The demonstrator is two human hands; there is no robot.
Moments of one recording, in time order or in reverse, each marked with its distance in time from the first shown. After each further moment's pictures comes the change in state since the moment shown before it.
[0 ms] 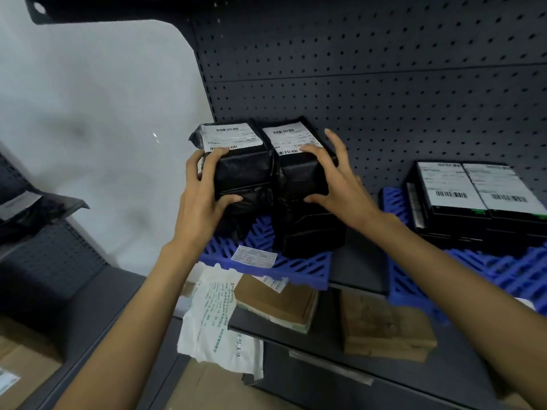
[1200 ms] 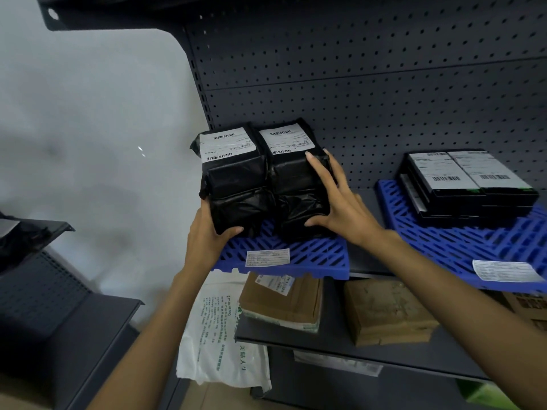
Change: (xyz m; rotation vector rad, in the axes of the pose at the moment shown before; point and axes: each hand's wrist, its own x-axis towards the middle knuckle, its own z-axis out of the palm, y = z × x) left_hand -0.038 -0.080 0.020 -0.188 -0.213 -0.221; right_hand -0.034 -0.029 0.032 -0.067 0.013 0.064
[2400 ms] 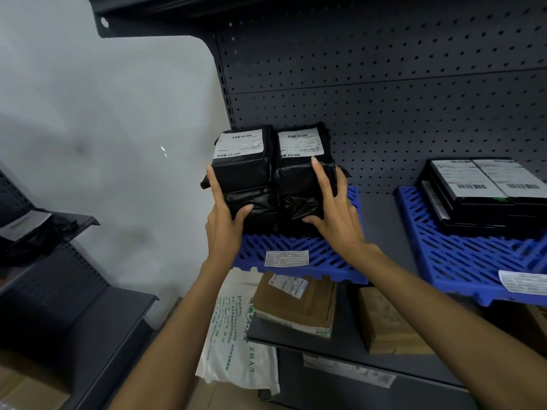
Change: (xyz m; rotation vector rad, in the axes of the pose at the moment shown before) left_hand 0.006 0.019 -0.005 -0.112 0.233 0.013; right_hand 0.009 -0.037 0.047 -0.132 0.154 0.114
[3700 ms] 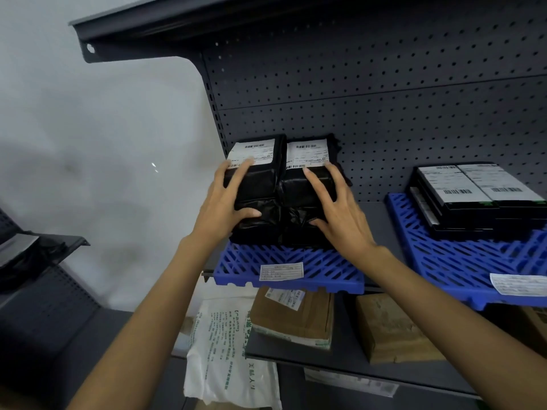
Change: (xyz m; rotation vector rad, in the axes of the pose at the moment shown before) left_hand 0.059 0.031 -0.014 0.279 -0.317 0.271; right_hand 0.003 0.007 -0.029 -0.148 0.039 -0.116
